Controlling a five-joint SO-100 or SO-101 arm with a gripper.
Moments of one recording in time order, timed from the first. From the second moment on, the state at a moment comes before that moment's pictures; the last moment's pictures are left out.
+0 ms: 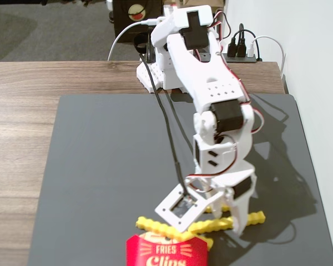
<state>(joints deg) -15.0 52.1 54.3 69.6 -25.3</state>
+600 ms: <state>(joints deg) -19.0 50.4 53.4 69.7 -23.6</state>
